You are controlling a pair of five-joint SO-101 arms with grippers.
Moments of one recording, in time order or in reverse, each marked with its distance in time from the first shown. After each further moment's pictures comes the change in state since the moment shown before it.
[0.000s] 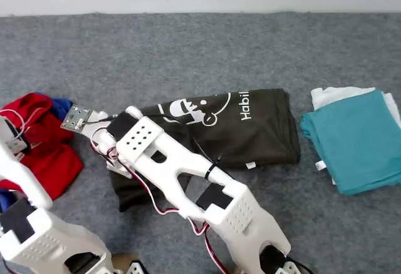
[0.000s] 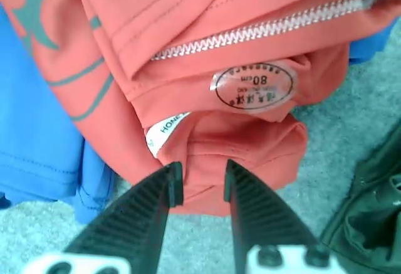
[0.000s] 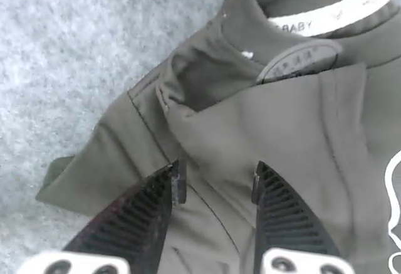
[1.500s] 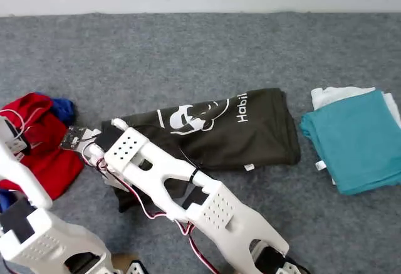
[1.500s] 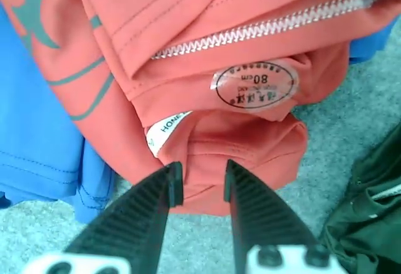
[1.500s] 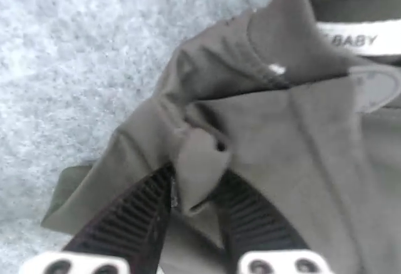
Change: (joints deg) left arm 0.0 0.0 0.0 0.0 0.0; right arm -3.1 13.3 -12.0 7.9 0.0
